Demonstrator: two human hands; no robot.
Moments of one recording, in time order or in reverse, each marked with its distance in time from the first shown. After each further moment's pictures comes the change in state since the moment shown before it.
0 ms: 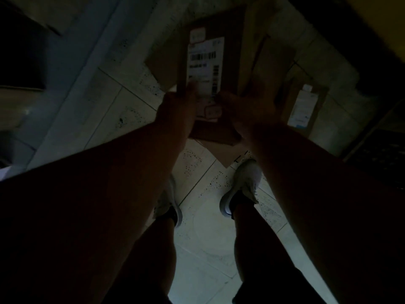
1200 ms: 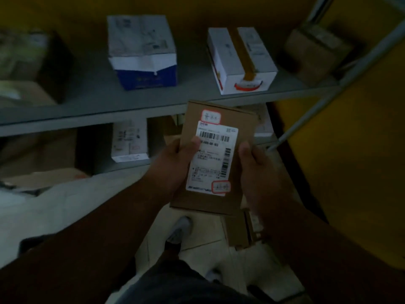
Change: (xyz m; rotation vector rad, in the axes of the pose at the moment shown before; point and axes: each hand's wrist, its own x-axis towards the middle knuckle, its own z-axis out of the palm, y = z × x) left_hand -0.483 -0.108 -0.336 -0.956 0.239 0.399; right_hand -0.483 -0.171 0.065 -0.368 -0.430 -0.678
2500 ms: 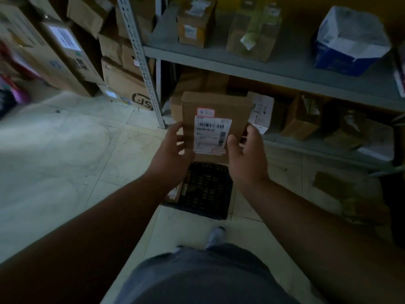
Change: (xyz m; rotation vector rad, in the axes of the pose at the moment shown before) left_hand -0.388 -0.152 -0.433 0.144 0.560 0.099; right_hand -0.366 -0.009 0.434 -0.316 -0.258 -0.417
